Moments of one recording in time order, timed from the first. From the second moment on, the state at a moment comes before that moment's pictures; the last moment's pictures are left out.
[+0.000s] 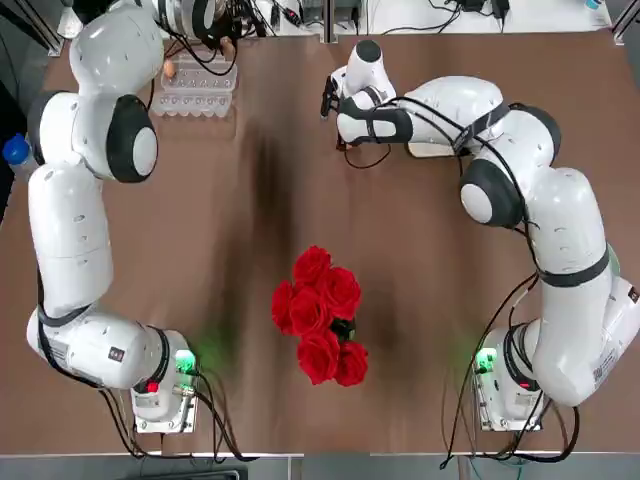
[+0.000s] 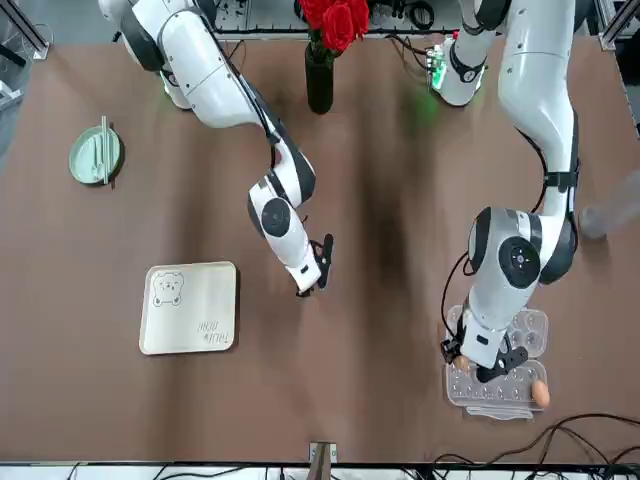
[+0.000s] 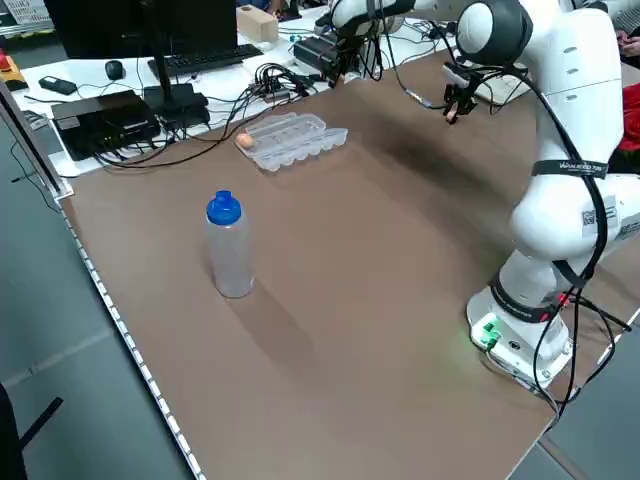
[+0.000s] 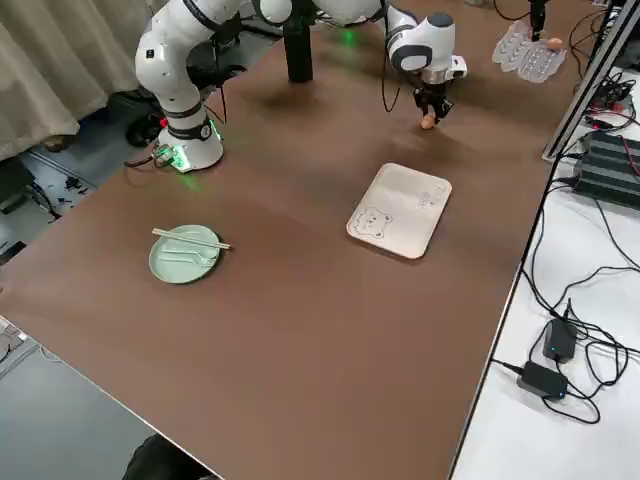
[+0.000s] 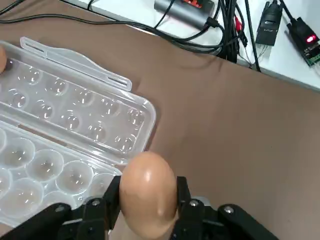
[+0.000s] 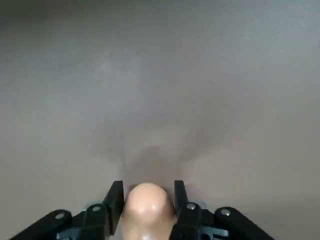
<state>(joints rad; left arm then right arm) -0.30 0.71 0.08 -1.34 0.03 2.31 -0.60 0.64 0.89 0.03 -1.39 0.13 2.44 -0.79</state>
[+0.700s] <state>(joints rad) -0.30 0.70 0.08 -1.34 0.03 2.31 -0.62 0.65 0.89 0.03 -1.38 0.11 2.42 -0.79</state>
